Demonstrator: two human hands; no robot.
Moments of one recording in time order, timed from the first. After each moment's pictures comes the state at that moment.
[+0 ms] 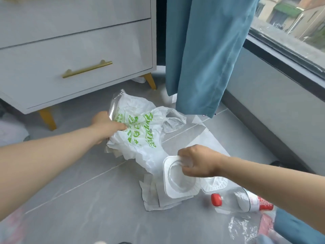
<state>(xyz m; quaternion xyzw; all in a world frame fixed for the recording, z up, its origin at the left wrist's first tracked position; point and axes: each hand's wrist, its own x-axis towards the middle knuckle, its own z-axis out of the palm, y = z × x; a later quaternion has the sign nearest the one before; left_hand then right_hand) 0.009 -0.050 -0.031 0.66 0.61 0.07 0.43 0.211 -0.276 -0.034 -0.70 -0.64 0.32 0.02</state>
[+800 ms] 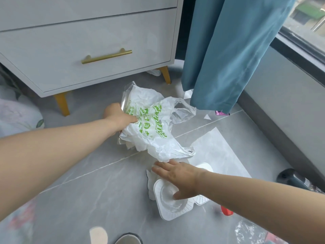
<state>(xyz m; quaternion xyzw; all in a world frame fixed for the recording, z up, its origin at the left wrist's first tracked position) -0.006 -0.041 -0.062 0.67 0.63 0.09 0.38 0.130 -0.252 -0.107 -0.53 -0.80 0.26 -0.14</state>
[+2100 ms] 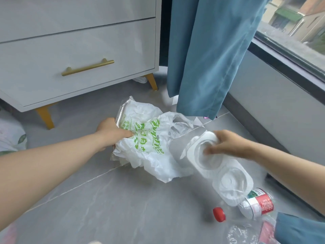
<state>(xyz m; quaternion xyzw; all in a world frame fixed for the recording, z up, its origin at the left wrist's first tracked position) -0.008 -0.050 -0.083 0.68 0.58 0.04 0.45 0.264 -0.266 -0.056 -0.79 -0.45 0.40 0.14</state>
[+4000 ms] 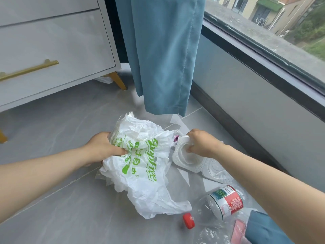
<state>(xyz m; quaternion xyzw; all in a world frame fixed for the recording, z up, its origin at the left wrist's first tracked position) 0.062 -0.100 -0.078 0.70 0.50 -0.05 0.51 0.327 -0.270 -0.115 -0.82 -0.51 0.26 -0.02</state>
